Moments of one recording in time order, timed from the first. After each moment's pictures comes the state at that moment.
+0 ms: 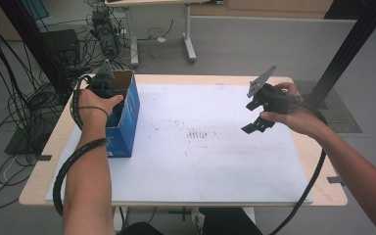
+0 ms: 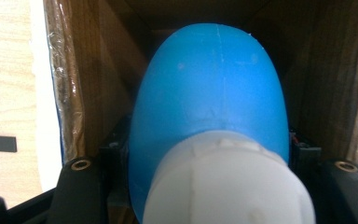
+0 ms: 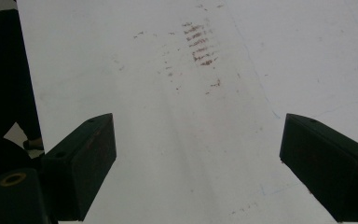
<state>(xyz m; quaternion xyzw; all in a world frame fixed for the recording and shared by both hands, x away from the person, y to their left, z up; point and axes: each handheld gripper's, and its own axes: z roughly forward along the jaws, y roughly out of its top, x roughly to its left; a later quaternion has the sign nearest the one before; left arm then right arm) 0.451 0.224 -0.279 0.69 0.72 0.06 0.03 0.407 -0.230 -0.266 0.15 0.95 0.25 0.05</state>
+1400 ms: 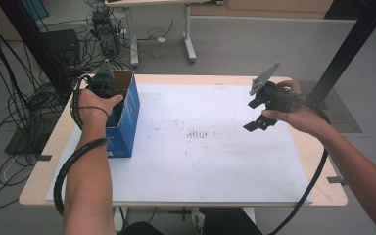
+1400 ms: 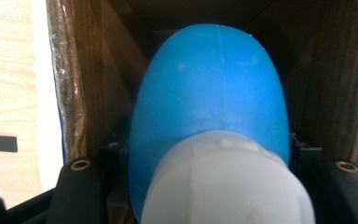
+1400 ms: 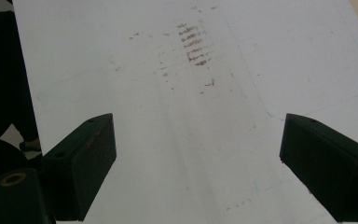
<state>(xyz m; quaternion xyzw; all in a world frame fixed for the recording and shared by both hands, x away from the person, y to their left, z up) 0.451 0.226 -0.279 0.69 0.72 0.06 0.03 0.407 -0.234 -0.260 0.15 0.95 0.25 0.06</state>
